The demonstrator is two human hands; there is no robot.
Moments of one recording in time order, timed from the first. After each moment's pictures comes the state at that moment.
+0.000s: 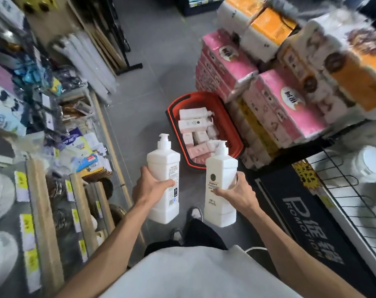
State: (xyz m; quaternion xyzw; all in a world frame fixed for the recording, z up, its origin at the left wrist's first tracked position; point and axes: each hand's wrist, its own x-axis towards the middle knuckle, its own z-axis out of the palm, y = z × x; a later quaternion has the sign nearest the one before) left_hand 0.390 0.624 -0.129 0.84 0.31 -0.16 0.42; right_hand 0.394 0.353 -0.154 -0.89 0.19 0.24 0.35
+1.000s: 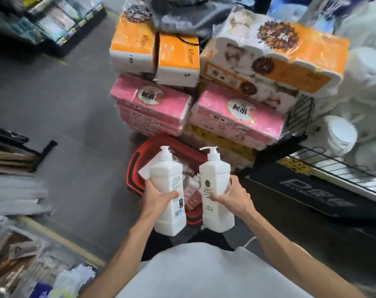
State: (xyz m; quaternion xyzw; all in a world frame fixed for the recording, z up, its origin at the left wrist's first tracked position) left_hand 0.784 0.586 -0.159 0.85 0.05 -0.34 0.40; right_hand 0.640 0.378 -0.153 -0.77 0.45 0.15 0.42
